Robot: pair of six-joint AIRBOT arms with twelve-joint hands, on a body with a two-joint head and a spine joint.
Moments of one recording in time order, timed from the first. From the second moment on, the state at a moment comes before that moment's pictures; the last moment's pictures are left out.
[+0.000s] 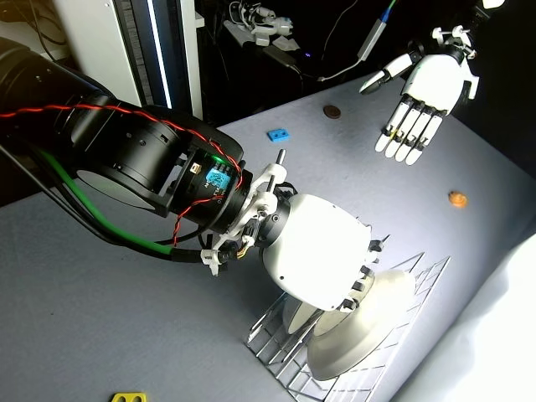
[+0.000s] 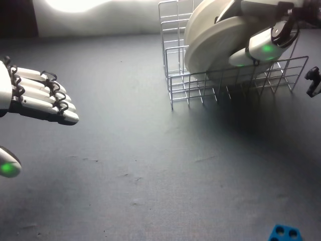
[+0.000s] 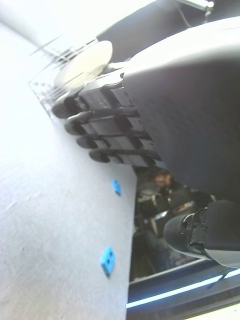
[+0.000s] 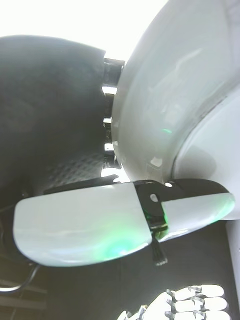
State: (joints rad) left arm 0.46 -0.84 1.50 1.56 -1.03 -0.36; right arm -0.21 -1.13 1.26 0.30 0.12 -0.83
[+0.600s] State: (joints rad) left arm 0.45 -0.84 1.49 1.57 -1.03 -0.35; right arm -0.22 -1.14 1.26 0.28 0.14 -0.82
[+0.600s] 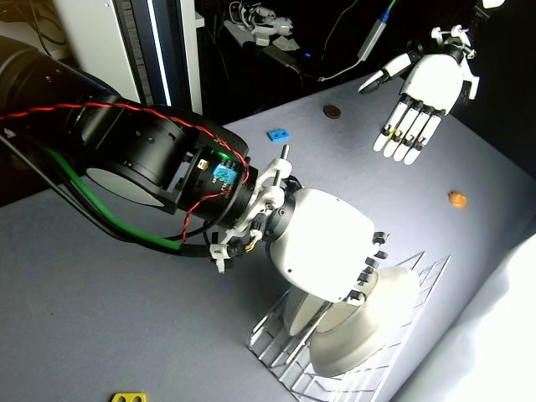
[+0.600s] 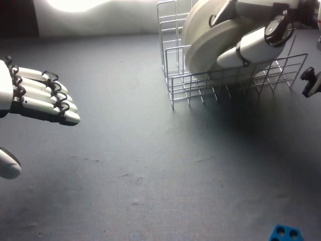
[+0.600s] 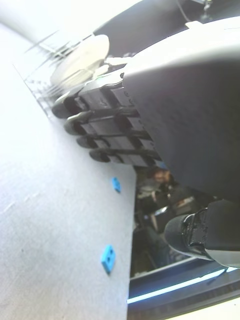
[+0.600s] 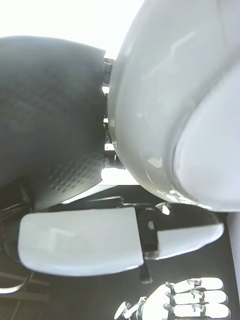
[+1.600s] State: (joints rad) left arm 0.42 -0.84 1.47 1.58 -1.06 -0.34; right arm -0.23 -1.14 1.25 0.21 0.17 -0.81
